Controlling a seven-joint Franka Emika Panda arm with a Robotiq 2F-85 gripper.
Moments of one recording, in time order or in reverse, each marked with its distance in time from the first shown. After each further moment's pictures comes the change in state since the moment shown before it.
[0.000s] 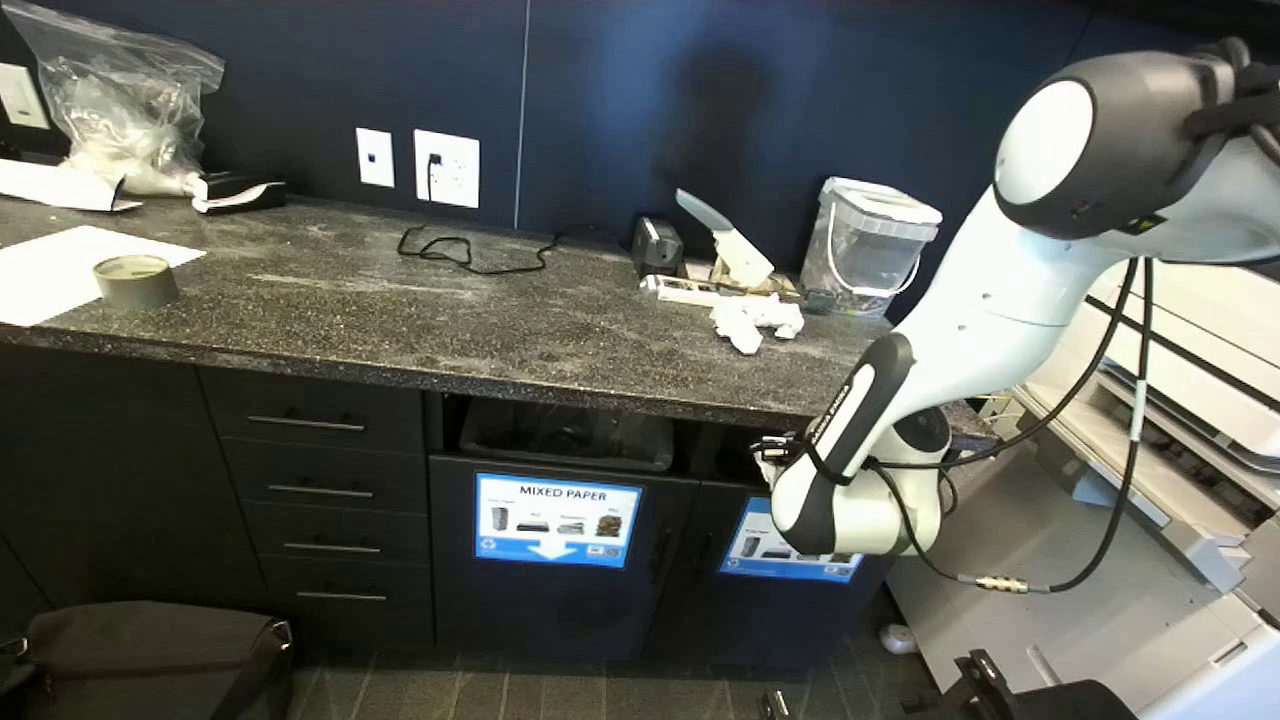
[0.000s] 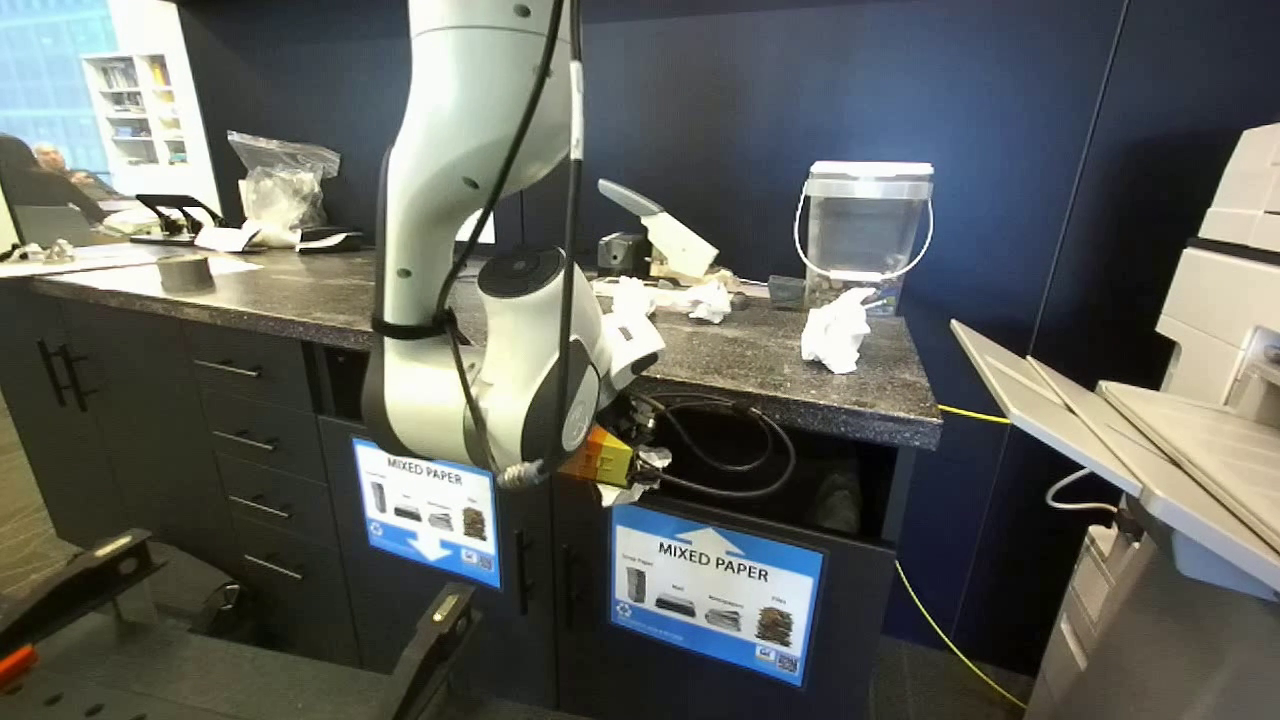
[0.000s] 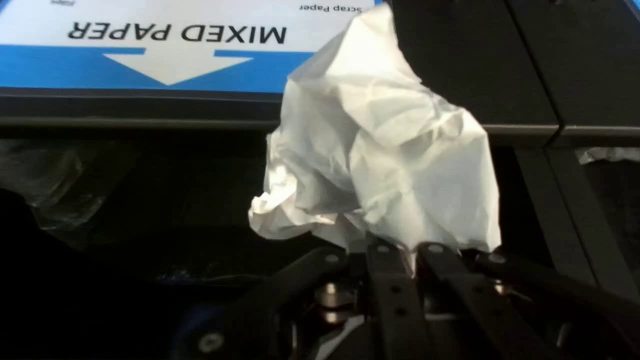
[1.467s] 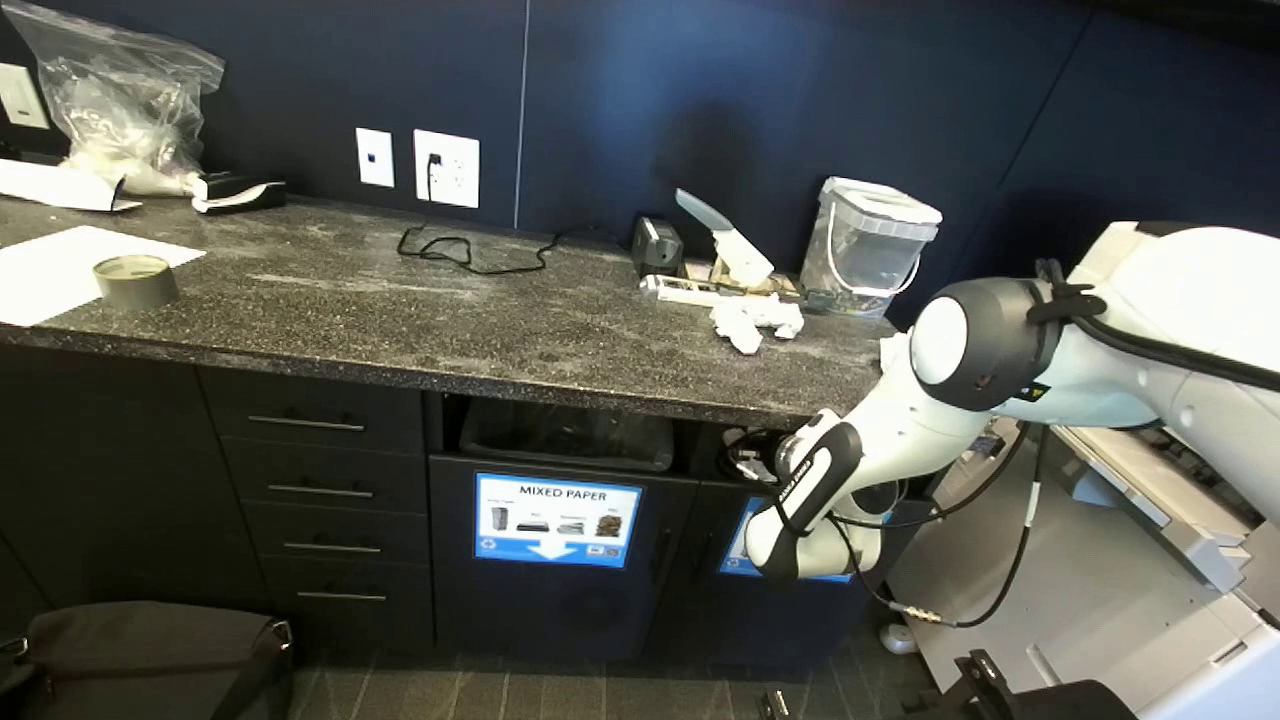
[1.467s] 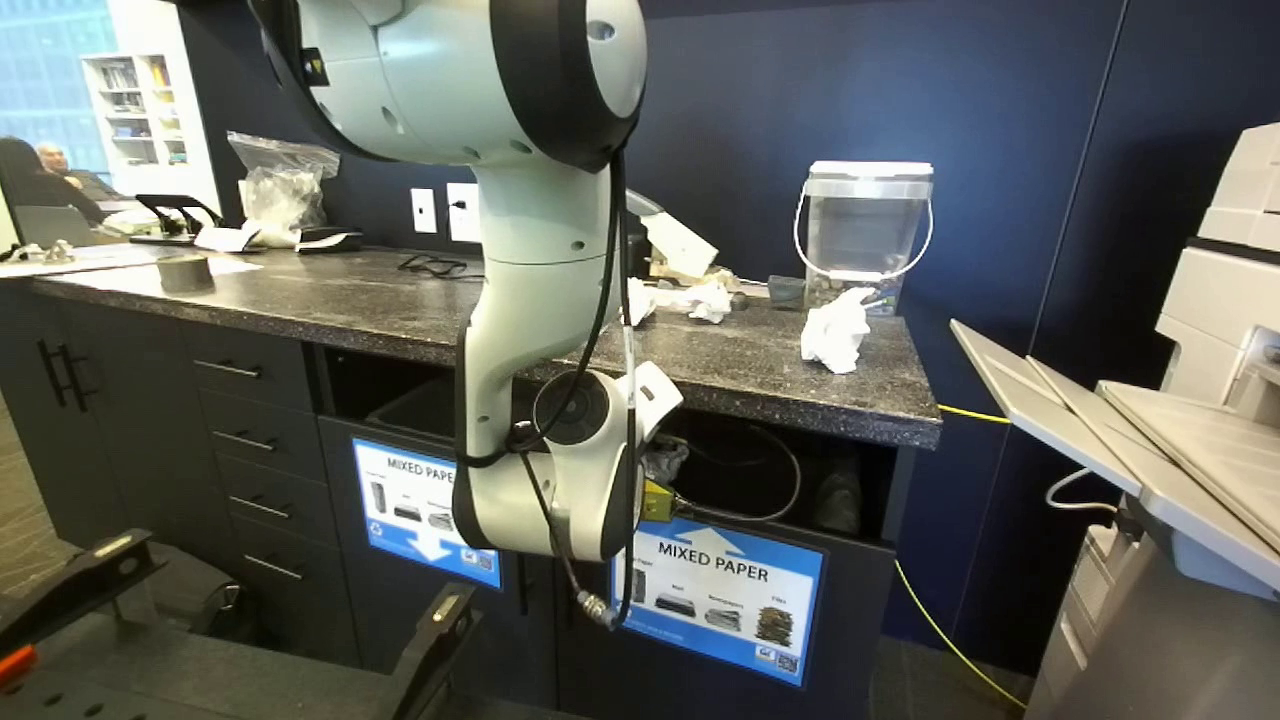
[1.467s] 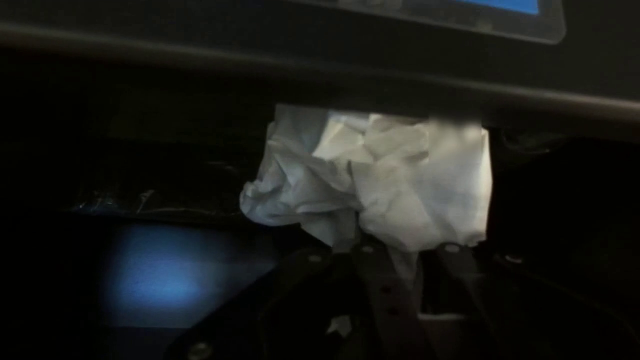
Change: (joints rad) arm -0.054 0.443 0.002 0.600 -0.153 0.138 -0.027
